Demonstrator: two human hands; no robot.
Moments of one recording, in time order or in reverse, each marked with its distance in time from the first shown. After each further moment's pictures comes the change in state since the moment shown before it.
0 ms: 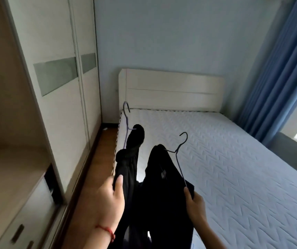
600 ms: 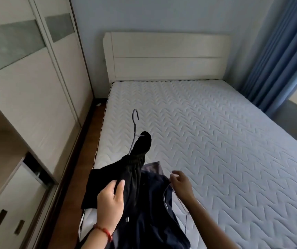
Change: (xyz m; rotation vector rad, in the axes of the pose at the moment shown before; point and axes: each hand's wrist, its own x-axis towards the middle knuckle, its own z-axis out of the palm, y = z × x) left_hand -0.045 0.024 0.167 0.084 -0.233 -0.080; right_hand 0.141 0.076 -0.056 -0.067 -0.217 0.179
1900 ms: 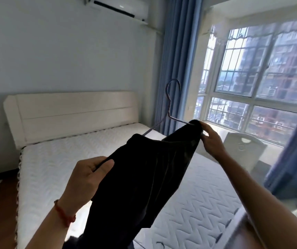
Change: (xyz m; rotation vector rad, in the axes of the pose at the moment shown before) left_hand 0.094 0.161 -0.089 -0.562 -0.592 0.581; right_hand -0.139 -0.154 -0.259 -0.229 0.855 -0.514
